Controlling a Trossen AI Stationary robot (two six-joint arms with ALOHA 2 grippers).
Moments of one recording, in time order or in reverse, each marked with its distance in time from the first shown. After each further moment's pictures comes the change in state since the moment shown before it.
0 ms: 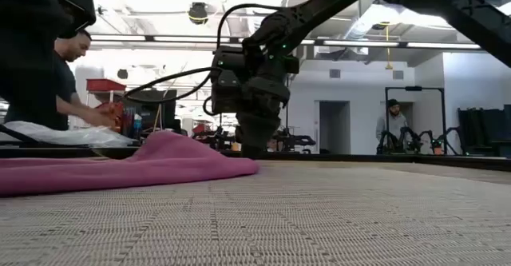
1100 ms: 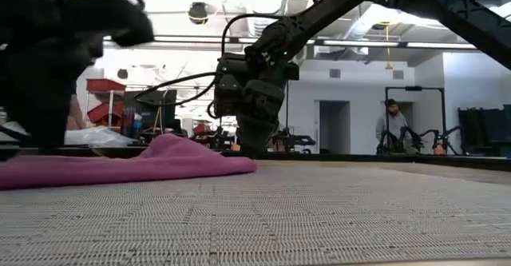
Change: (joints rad) left arm 0.132 0.043 0.056 -0.169 0.117 -0.163; right arm -0.034 0.004 -0.004 0.030 -0.047 0.011
